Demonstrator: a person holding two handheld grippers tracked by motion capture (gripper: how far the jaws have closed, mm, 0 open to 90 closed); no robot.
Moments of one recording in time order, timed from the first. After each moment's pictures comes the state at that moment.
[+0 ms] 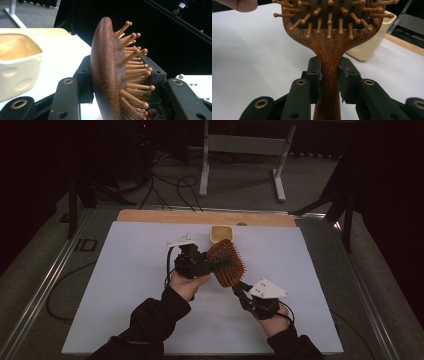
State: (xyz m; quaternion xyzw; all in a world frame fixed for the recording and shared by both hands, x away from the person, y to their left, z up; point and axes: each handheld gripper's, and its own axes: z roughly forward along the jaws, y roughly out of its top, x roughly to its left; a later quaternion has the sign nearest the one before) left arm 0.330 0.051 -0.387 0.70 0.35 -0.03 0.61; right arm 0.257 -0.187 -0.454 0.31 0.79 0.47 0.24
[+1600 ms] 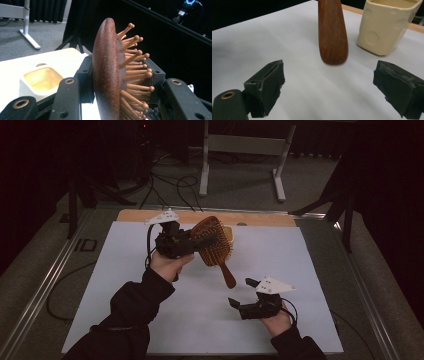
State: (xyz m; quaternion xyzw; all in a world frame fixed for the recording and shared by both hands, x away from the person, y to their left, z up) left arm 0.350 0.093 -0.328 0.70 0.34 0.02 0.63; right arm 0.268 -0.202 -0.465 0.31 0.79 0.50 0.16
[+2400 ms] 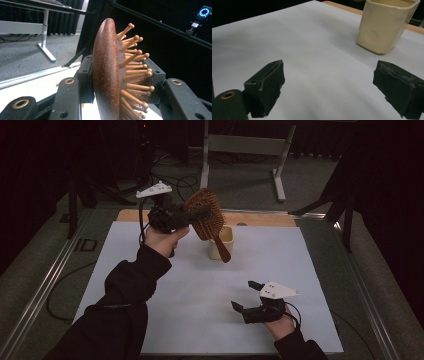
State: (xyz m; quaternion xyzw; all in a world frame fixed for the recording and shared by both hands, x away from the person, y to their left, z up) left arm 0.381 0.103 -0.285 0.69 0.35 0.07 0.63; right arm 0.259 -0.210 -0.468 0.30 0.79 0.51 0.16
